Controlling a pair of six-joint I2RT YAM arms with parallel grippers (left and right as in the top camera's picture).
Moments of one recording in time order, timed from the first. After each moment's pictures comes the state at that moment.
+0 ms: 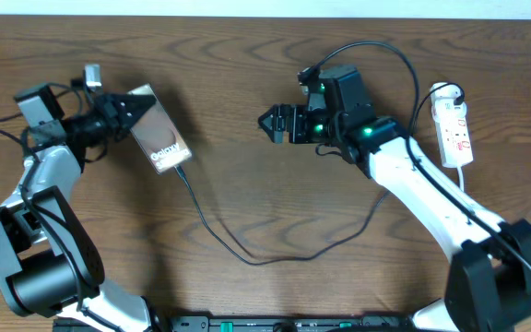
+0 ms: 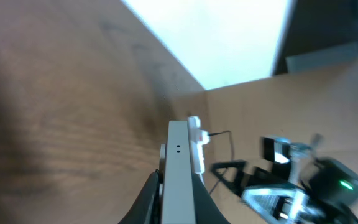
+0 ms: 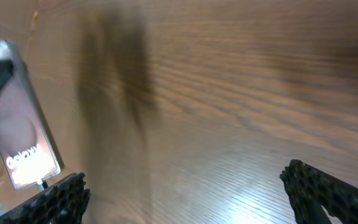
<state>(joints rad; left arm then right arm) 0.41 1.80 1.04 0.04 1.28 -0.57 0.45 1.68 1.23 -0.33 -0.38 0.50</state>
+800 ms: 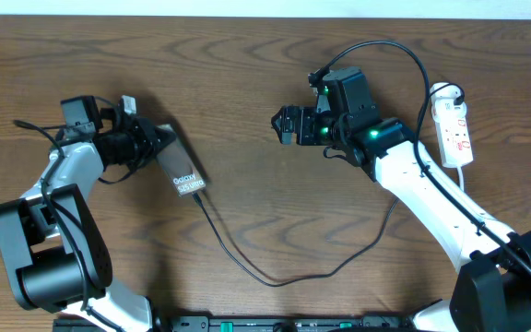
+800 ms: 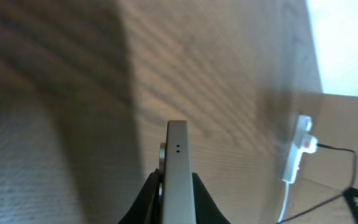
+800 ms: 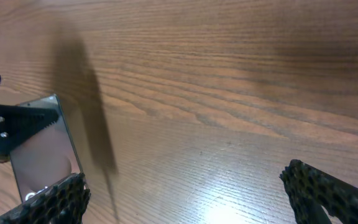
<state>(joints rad) 0.28 1.80 1.01 -0.34 0.81 -0.40 0.45 1.64 1.23 -0.41 -0.24 0.48</state>
